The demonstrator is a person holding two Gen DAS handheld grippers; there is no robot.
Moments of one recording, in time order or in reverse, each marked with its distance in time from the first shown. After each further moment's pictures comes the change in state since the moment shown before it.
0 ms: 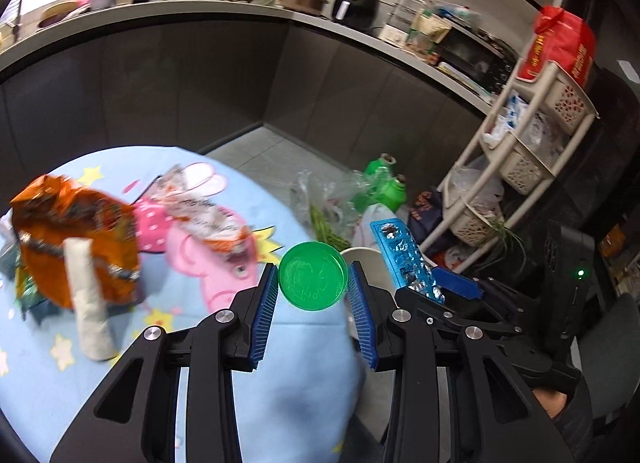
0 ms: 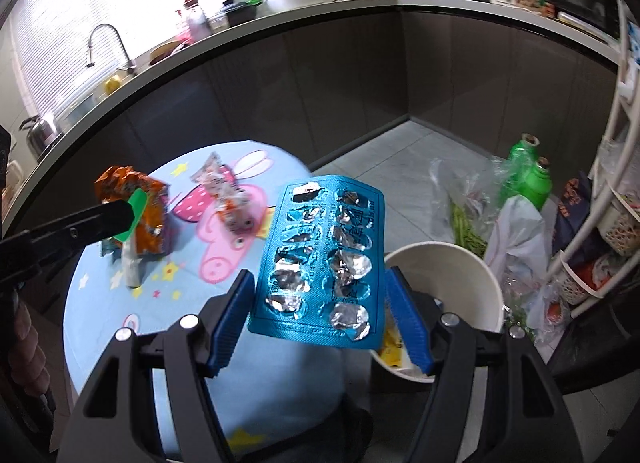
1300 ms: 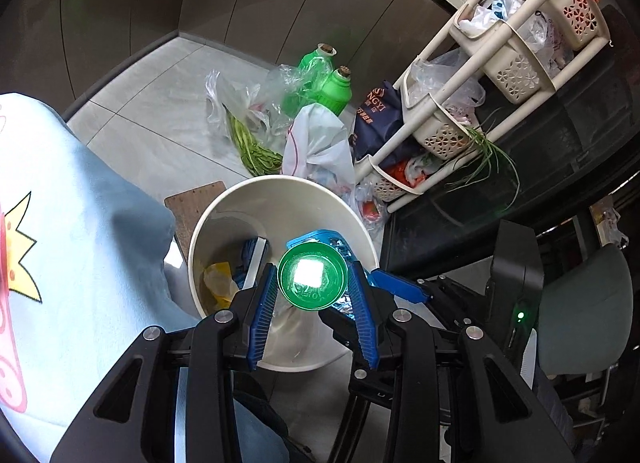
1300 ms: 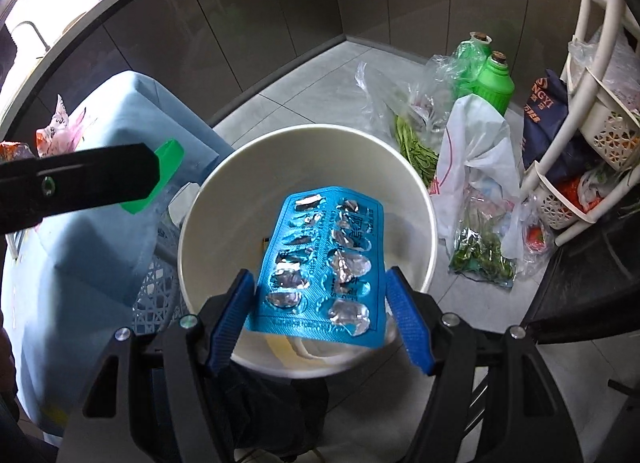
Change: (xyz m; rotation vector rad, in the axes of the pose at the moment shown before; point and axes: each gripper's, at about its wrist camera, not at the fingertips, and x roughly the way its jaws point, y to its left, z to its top) left arm 0.223 -0.082 -0.014 0.086 0.365 -0.194; right arm 0.116 -0.134 -0.074 0.126 0.237 -0.120
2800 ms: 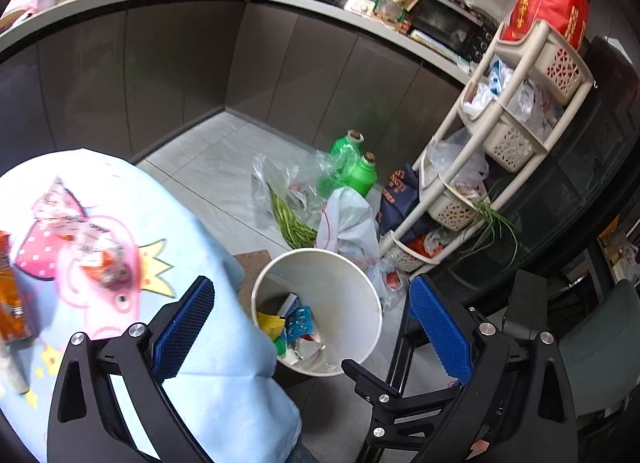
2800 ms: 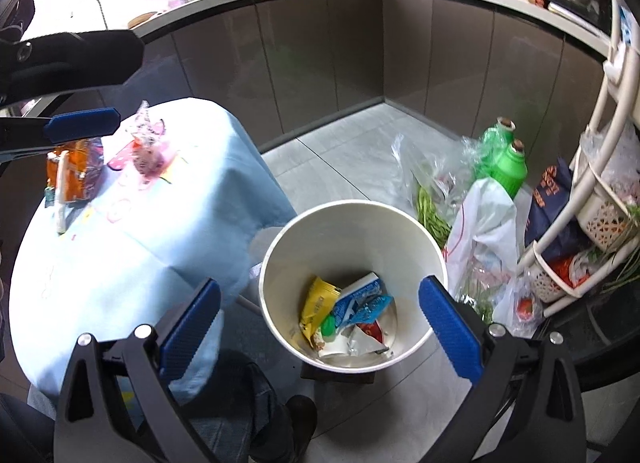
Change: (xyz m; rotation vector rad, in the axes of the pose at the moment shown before) left arm -0.134 -0.017 -0.020 -0.031 -0.304 0.150; right arm -0.088 0.055 0.001 -0.198 -0.195 0.034
